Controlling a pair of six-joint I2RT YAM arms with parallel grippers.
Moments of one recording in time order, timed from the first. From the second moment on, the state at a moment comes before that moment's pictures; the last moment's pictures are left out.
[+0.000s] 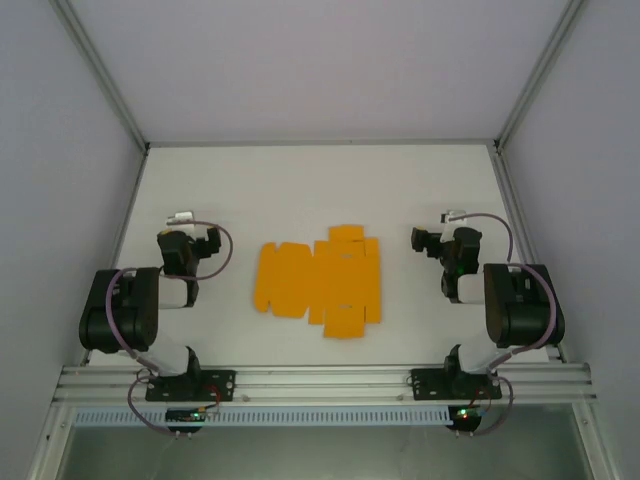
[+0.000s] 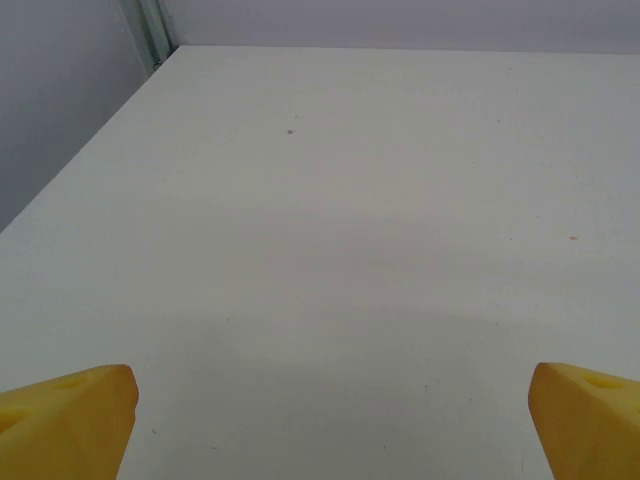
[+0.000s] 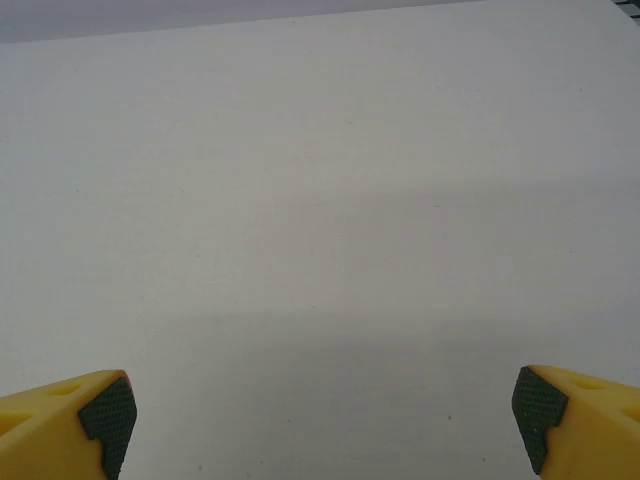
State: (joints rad) left arm 0.02 1.54 0.34 0.85 -0.12 -0.04; right arm -0.03 1.56 0.36 0.79 -0.07 0.04
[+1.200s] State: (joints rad) left arm 0.02 1.53 0.36 0.80 -0.09 -0.03; right arm -0.03 1.55 0.37 0.76 -0.06 0.04
